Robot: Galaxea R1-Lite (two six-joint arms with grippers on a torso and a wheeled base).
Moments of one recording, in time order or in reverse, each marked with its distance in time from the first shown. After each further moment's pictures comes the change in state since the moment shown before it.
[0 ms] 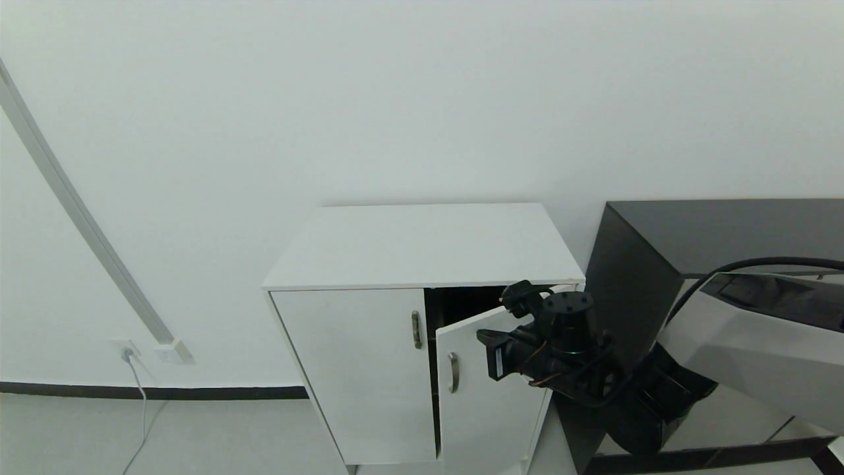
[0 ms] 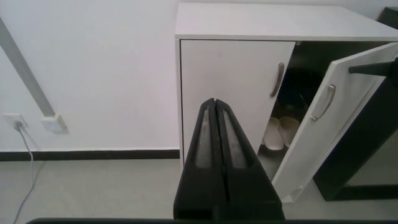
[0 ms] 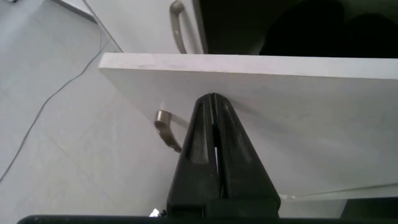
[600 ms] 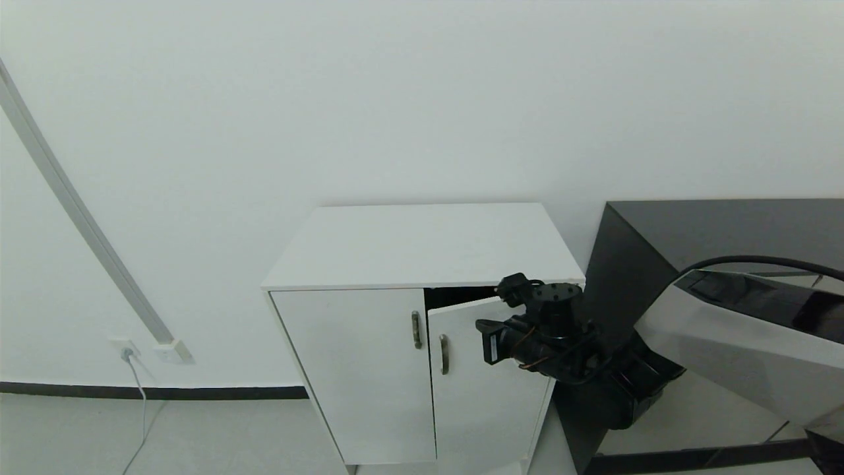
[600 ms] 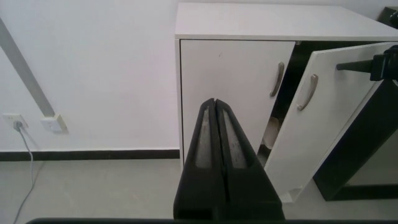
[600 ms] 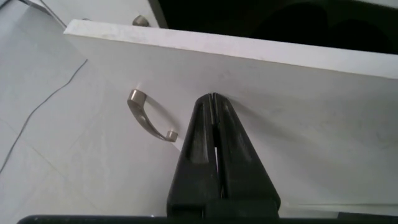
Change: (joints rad) left arm 0.000 0.000 0.000 0.000 0.000 0.000; right arm -0.036 0.082 -0.145 0.064 0.000 0.000
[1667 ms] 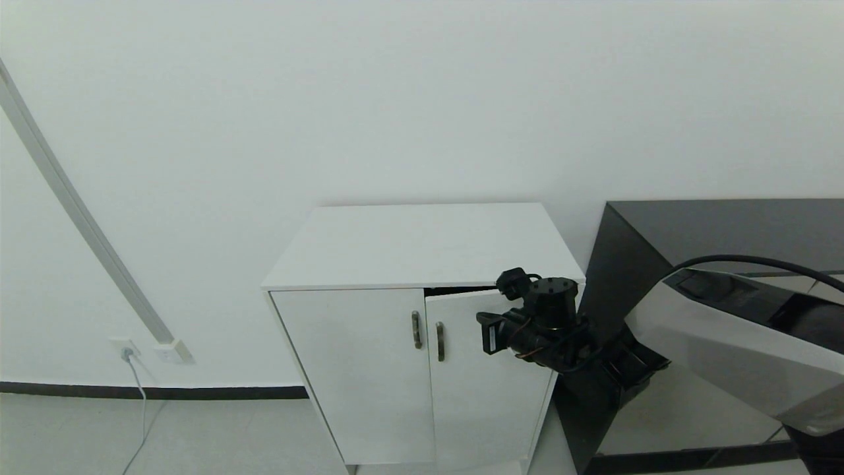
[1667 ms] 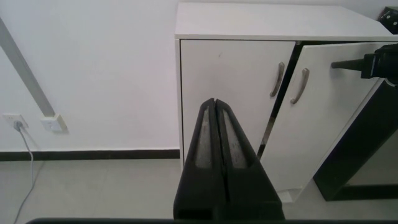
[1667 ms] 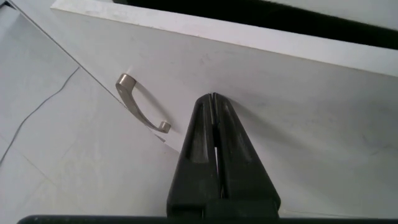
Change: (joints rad) left arm 0.000 0.000 0.000 0.000 0.000 0.000; right arm -0.027 0.052 -0.100 0.038 0.000 0.000
